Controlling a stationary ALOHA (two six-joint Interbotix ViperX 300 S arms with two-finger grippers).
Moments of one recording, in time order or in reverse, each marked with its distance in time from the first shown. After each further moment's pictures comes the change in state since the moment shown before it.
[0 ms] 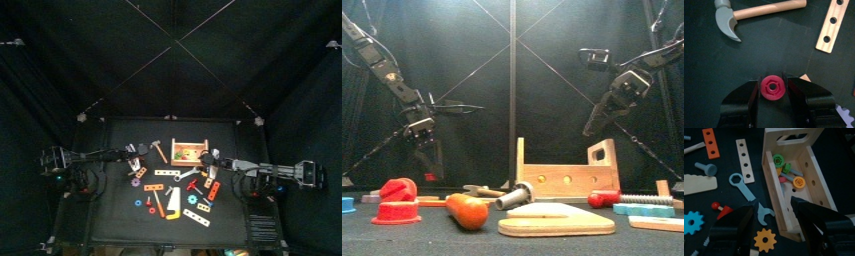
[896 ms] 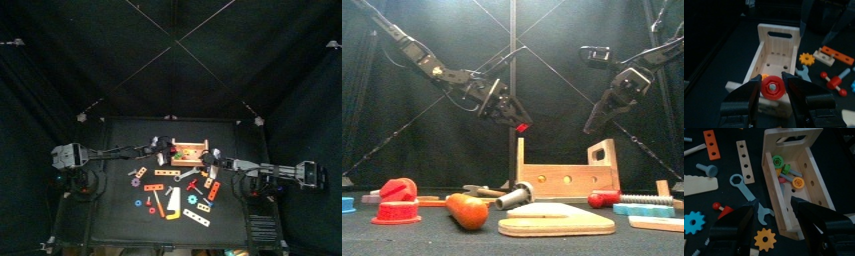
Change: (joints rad) left arm -0.091 0.224 -0.371 -0.012 -0.506 0.002; right arm 0.005 -0.018 -0.005 0.005 0.020 0.000
